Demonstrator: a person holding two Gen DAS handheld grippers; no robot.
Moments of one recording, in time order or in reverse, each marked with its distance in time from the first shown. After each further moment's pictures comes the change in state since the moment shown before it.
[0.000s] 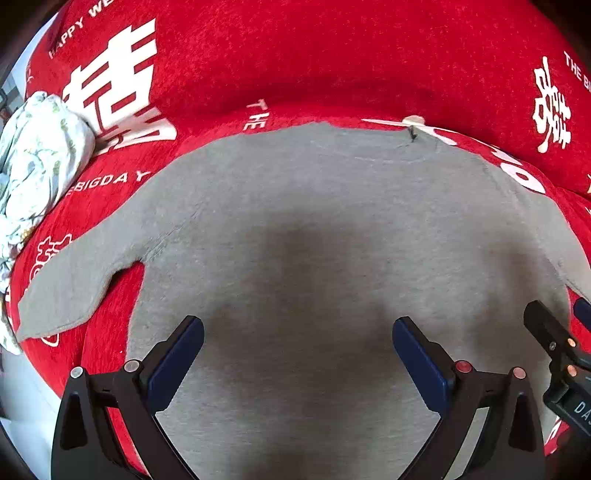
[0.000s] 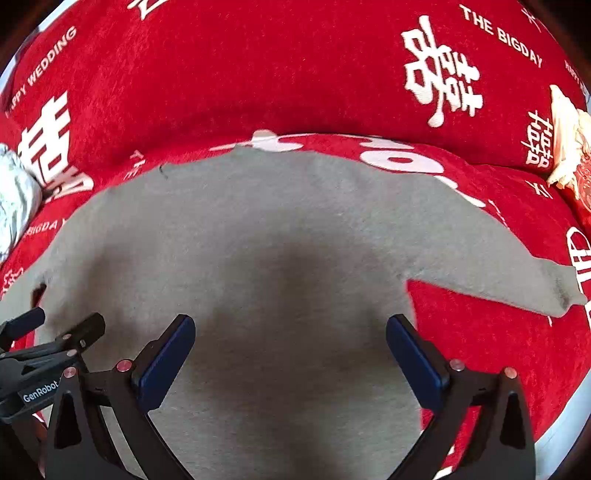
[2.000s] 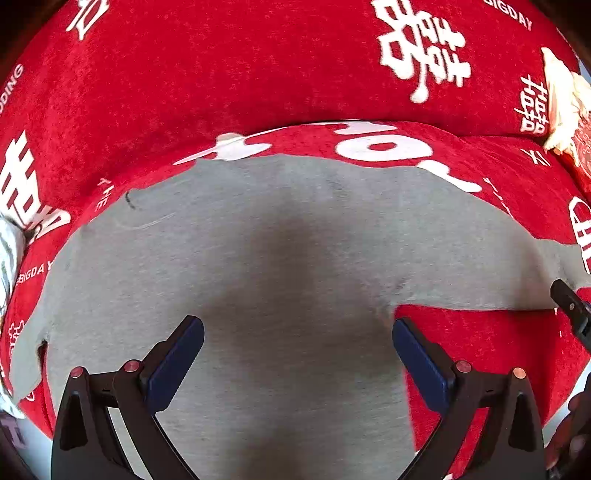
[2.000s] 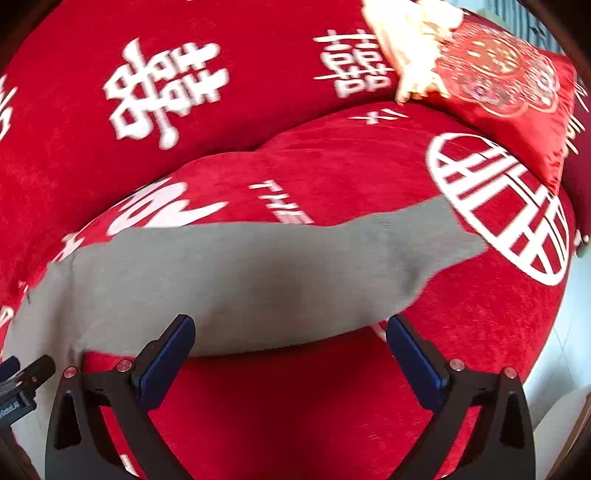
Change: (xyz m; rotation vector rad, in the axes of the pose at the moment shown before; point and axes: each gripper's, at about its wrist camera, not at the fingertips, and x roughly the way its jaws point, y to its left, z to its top) left arm -0.018 -0.224 0.026 0.249 0.004 -0.103; right arm -0.016 -0.289 -0.015 0.423 -0.045 -0.206
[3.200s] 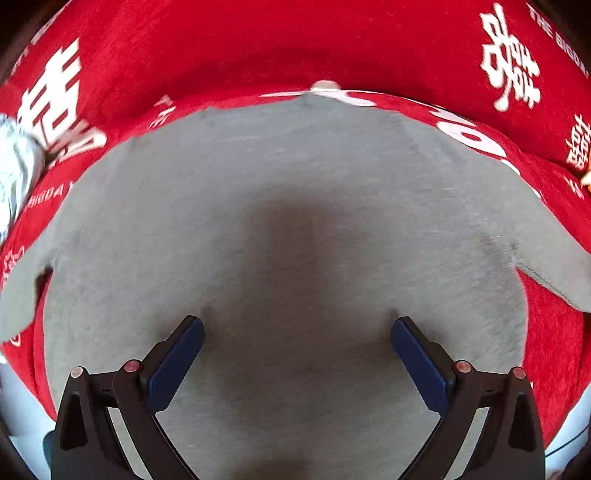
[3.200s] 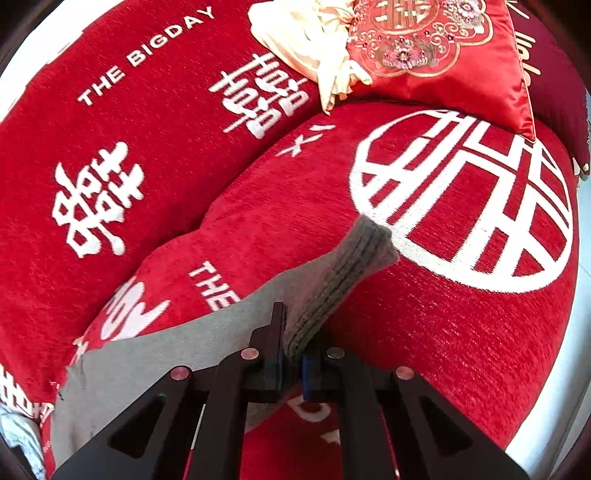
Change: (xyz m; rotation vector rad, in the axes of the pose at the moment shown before) left arm 0.021 0.108 -0.056 -0.205 0.069 0.020; right arm 0.011 -0.107 0.041 0.304 -0.102 0.110
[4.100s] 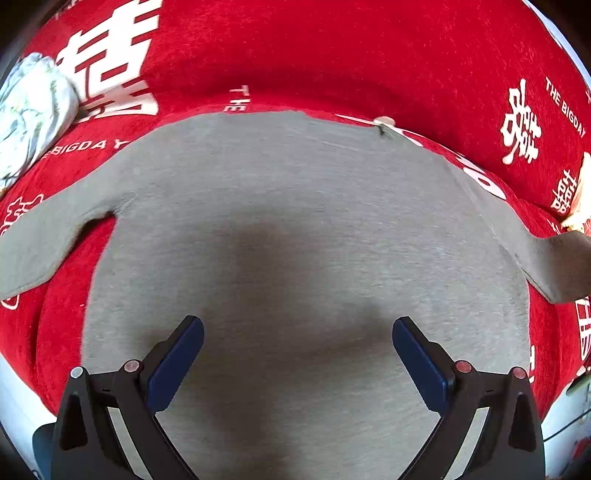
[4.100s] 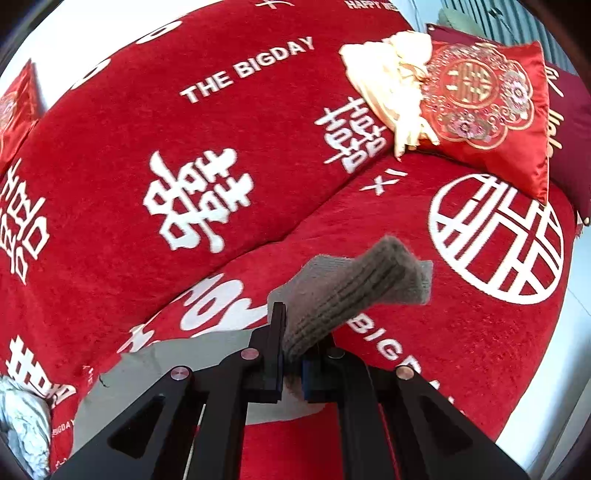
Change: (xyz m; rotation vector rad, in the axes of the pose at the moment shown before) left arm -0.029 0.116 -0.041 -0.117 -0.095 -0.115; right arm -0.086 0.138 -0.012 -0.127 -0.051 0.043
